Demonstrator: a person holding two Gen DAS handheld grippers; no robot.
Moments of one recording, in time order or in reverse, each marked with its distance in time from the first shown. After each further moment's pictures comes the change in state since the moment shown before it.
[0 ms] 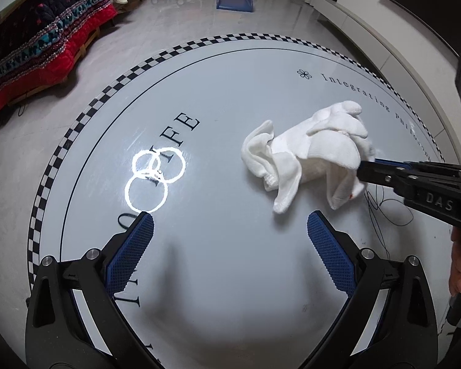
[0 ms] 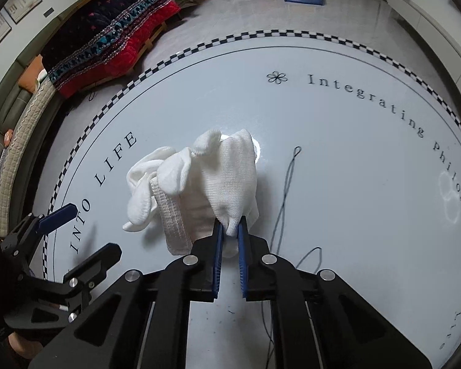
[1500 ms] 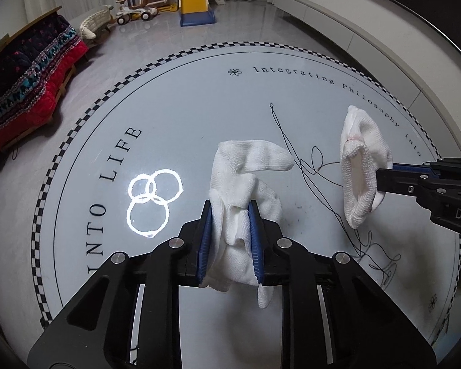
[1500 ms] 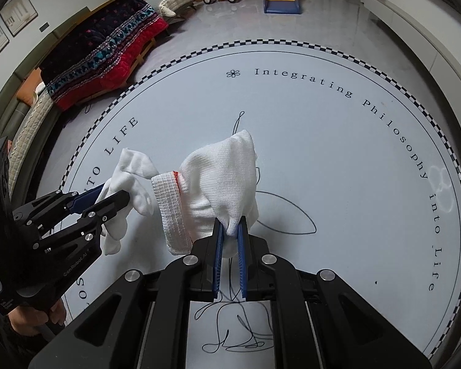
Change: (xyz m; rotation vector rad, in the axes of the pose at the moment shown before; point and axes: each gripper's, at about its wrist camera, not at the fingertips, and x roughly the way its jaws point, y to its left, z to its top) left arm -0.051 -0.067 -0.047 0.188 -0.064 -0.012; right arm -0.072 -0.014 -0.077 0.027 -0.054 -0.028
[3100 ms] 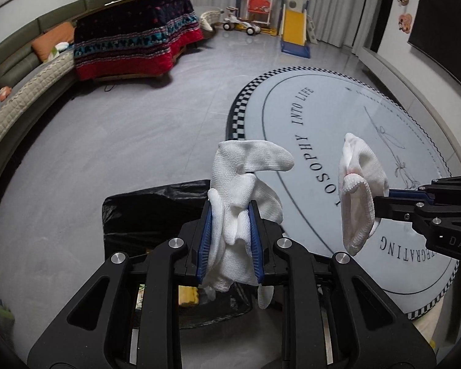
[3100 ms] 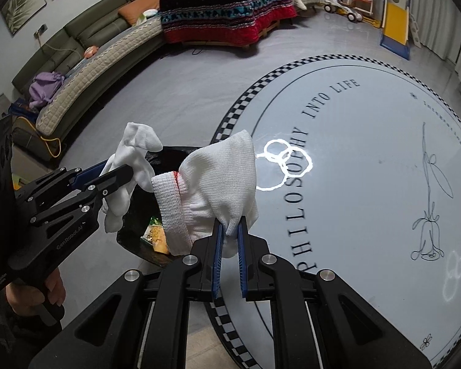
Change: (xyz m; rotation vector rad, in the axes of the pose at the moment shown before) left arm -0.189 0.150 -0.245 -0.372 -0.135 0.240; right arm -0.043 0.285 -0.166 -0.440 0.048 0.207
